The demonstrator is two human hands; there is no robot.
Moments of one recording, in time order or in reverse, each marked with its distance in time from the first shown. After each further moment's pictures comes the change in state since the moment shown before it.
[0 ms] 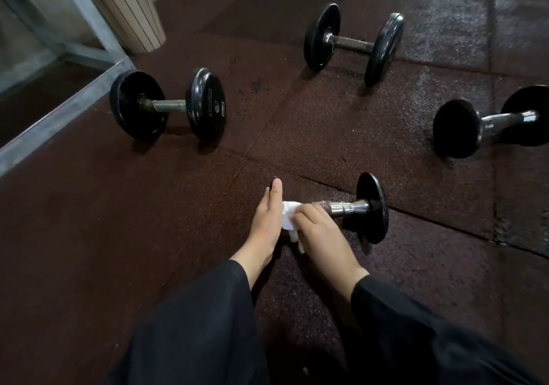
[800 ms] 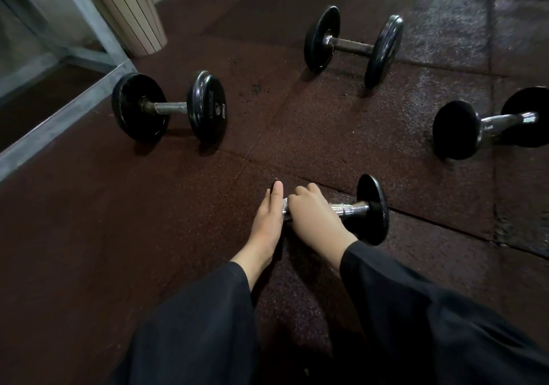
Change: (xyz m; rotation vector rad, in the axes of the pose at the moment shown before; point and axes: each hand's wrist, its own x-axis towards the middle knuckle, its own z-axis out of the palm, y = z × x) left_hand 0.000 -0.001 -0.001 0.041 -0.005 0.030; right_hand 0.047 -0.014 -0.019 -0.409 -0.219 0.071
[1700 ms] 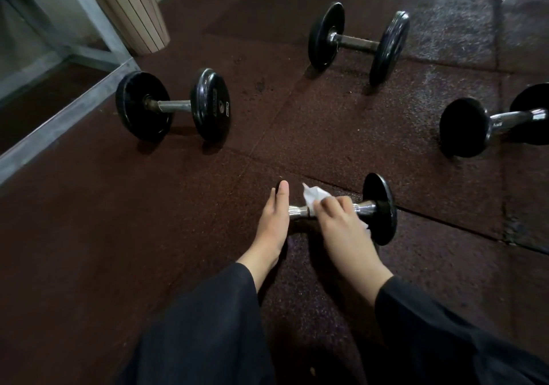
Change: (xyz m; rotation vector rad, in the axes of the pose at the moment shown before) left_hand -0.003 0.000 0.001 -0.003 0.018 0.006; right_hand -0.044 0.015 0.012 -0.071 0.210 0.084
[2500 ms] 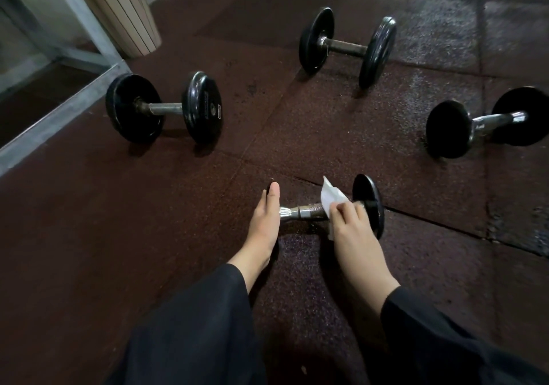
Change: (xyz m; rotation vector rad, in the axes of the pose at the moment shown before) left_hand -0.005 0.004 0.001 -0.012 -0.005 0.011; right_hand -0.019 0.014 0.000 -0.119 -0.037 0.135
